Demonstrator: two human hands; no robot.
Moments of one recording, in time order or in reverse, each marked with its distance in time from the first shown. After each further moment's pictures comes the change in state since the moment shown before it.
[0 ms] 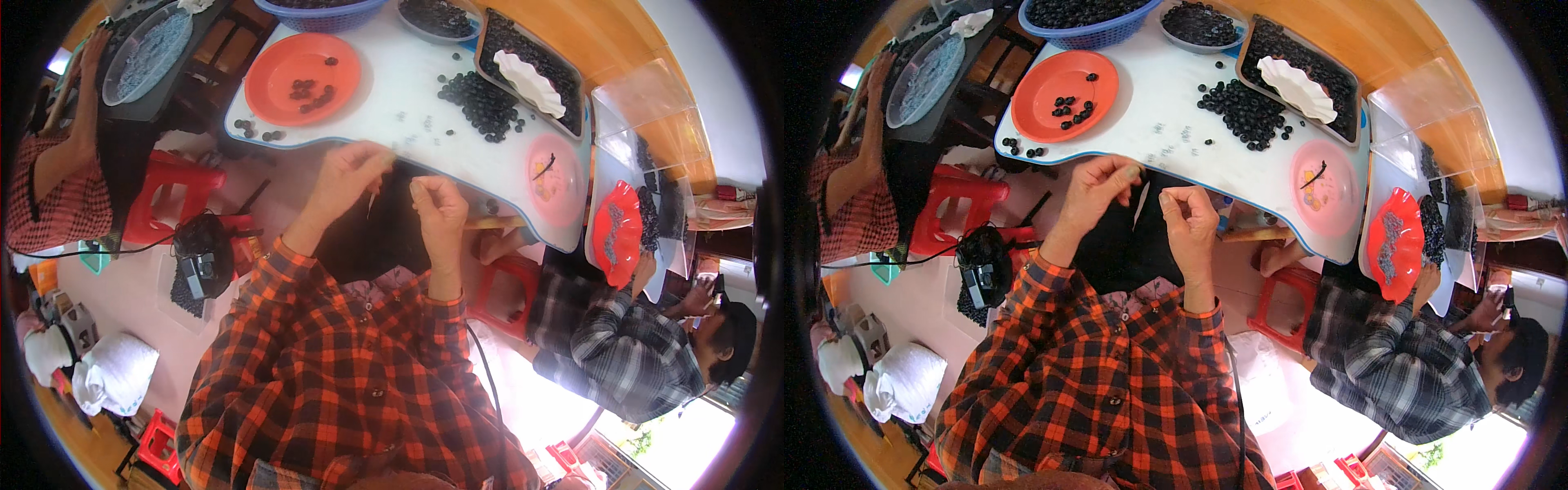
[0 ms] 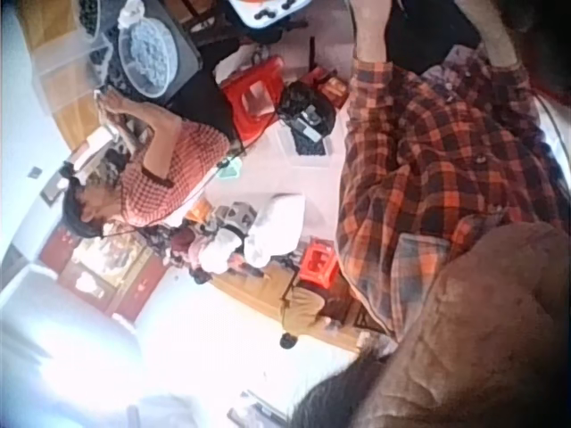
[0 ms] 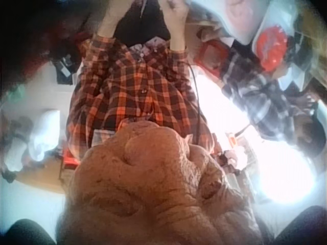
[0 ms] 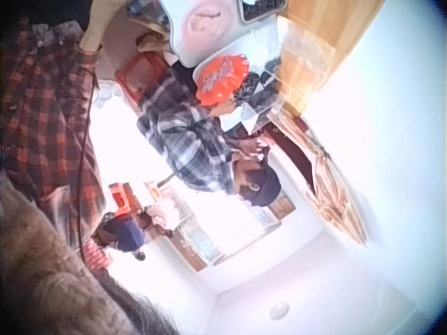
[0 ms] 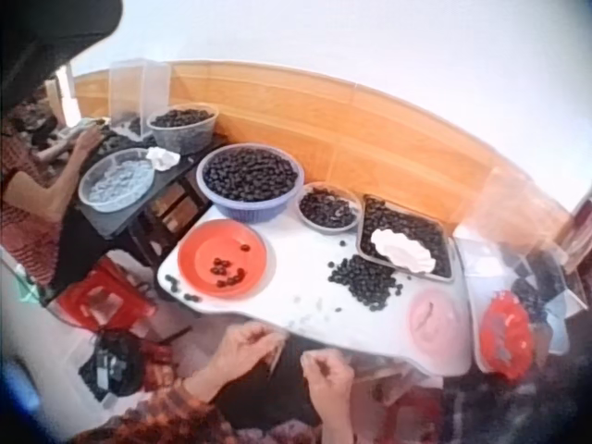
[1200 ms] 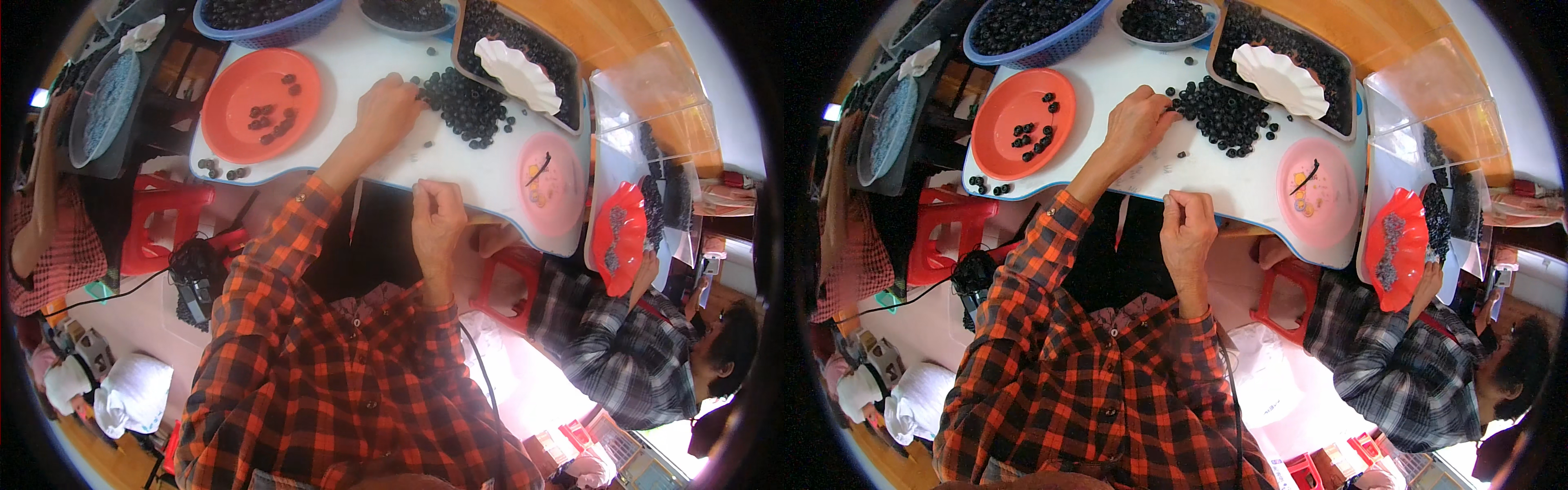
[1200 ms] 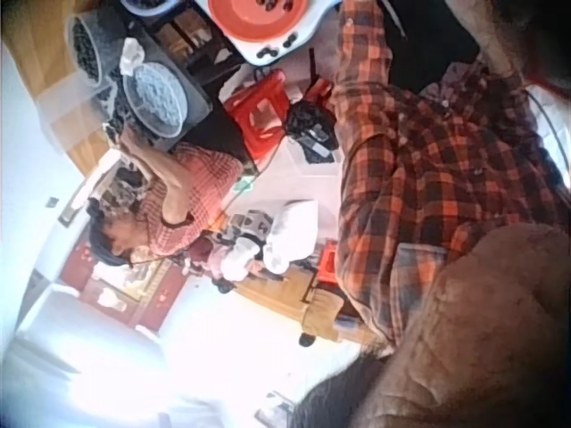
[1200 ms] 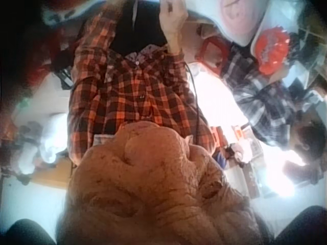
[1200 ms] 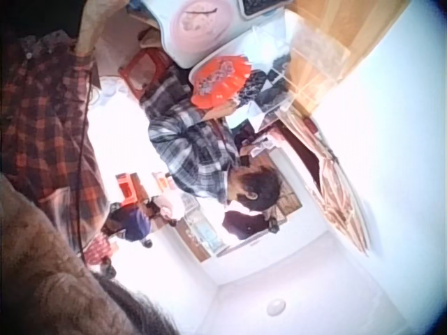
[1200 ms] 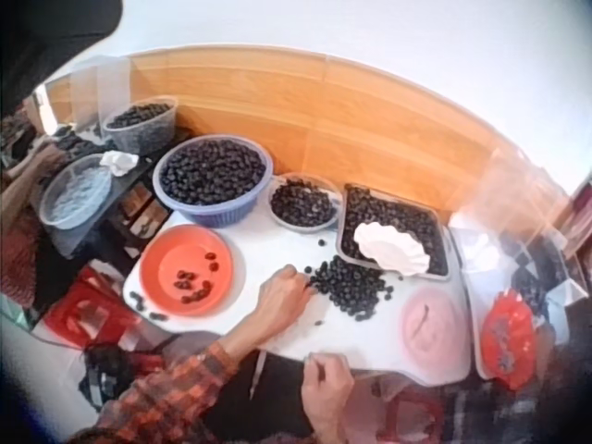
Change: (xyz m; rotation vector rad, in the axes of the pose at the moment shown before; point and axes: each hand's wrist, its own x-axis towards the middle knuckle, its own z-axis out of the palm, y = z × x) left_hand 0.162 -0.009 0.058 1.077 0.111 0.477; right_hand 0.035 0.014 -0.015 -0.484 0.268 -0.294
